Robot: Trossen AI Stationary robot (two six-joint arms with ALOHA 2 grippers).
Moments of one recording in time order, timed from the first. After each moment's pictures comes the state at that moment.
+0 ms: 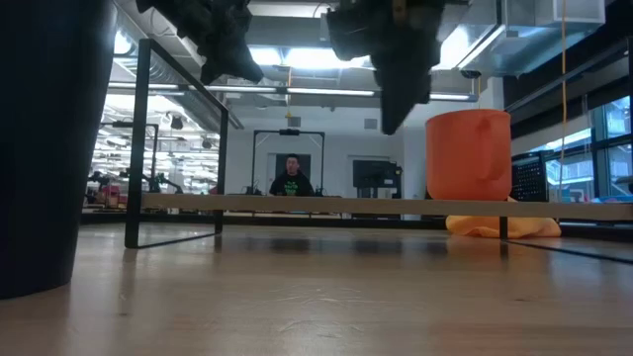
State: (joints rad) left arm 0.52 1.19 1.09 -0.54 0.21 -0.18; right arm 0.14 1.86 1.55 -0.98 -0.05 0.45
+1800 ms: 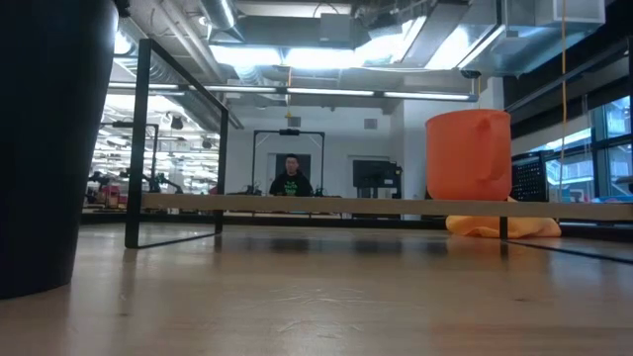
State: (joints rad) left arm 0.11 0.56 0.89 -0.91 0.20 -0.65; right arm 0.22 1.62 1.56 -0.29 -0.09 0.65
